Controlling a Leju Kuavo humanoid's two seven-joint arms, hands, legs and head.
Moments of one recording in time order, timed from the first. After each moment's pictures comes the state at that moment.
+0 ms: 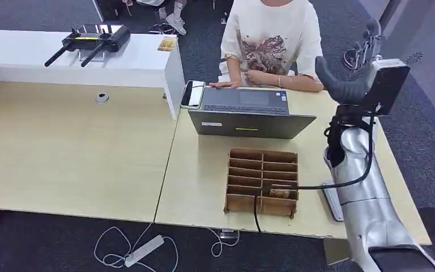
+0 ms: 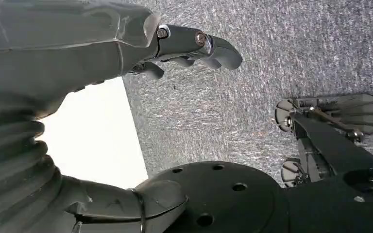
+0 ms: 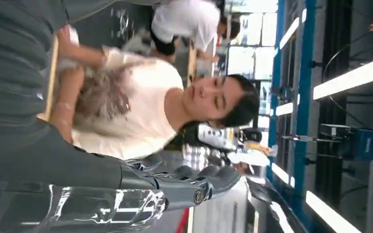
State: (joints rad) left arm -0.08 -0.15 1.14 -0.21 -1.17 -0.09 -0.02; right arm -0.76 -0.05 0.17 -1.08 -0.15 -0.21 -0.41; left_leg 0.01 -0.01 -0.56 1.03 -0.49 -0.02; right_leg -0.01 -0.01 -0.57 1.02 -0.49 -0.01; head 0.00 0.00
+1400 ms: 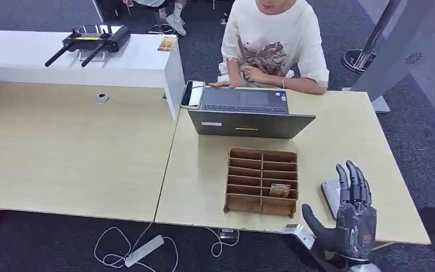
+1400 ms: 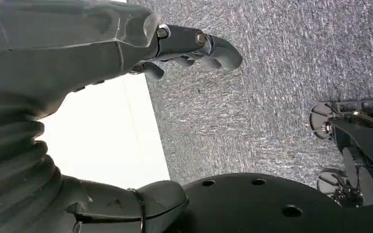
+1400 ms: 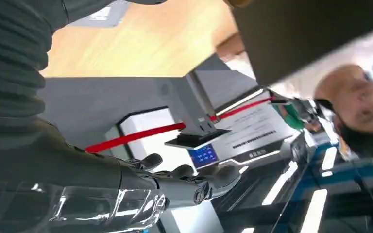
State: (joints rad) left arm -0.06 -0.16 1.16 -0.21 -1.23 -0.07 0.06; right arm 0.21 -0.01 0.13 -1.82 1.23 -0.41 -0.06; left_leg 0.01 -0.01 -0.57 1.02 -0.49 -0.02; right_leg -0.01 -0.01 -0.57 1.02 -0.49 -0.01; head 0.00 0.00
